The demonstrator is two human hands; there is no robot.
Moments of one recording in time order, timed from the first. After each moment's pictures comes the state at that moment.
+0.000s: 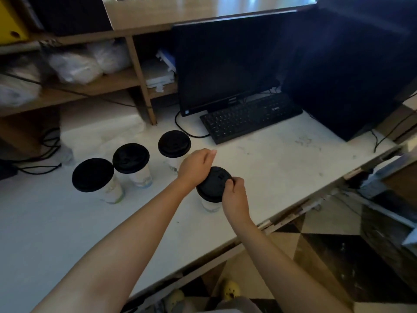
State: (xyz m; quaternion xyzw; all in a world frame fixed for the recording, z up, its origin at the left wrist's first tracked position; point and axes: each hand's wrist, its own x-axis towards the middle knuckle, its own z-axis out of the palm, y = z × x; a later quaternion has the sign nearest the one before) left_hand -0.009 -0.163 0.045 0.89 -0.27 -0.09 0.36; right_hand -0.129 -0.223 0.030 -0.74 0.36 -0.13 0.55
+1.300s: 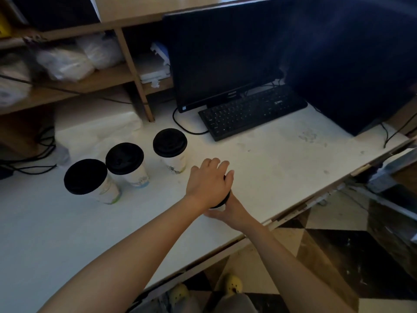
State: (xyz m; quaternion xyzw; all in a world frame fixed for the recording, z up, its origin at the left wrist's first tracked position) left_hand -0.055 -0.180 0.038 0.93 -0.36 -0.04 0.09; right_hand -0.140 -0.256 -0.018 -0.78 0.13 0.07 0.61
